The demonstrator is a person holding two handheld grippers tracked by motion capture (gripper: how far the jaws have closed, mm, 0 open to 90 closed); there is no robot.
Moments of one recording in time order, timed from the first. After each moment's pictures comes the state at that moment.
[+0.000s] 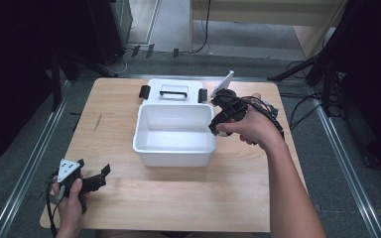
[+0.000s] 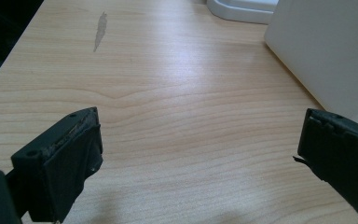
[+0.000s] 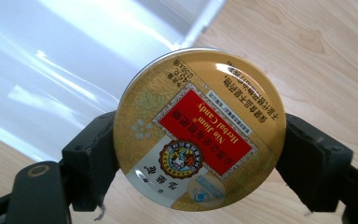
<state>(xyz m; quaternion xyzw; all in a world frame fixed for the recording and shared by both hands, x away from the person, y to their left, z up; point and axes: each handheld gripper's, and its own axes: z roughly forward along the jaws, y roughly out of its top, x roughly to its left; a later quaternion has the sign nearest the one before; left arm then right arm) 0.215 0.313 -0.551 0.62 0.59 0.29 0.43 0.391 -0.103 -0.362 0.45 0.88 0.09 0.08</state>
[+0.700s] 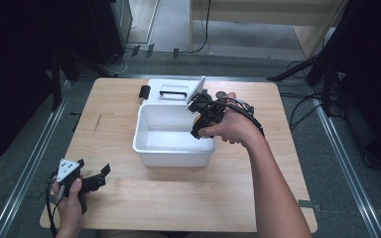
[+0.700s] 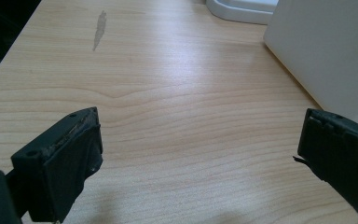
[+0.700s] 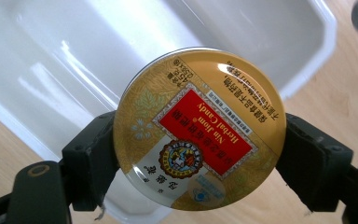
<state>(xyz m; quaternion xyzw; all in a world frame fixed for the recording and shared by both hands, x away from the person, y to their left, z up) 0.215 0.314 -0.552 0.62 0.59 0.28 0.44 0.385 -0.052 -0.373 0.34 0.93 0.09 0.09</state>
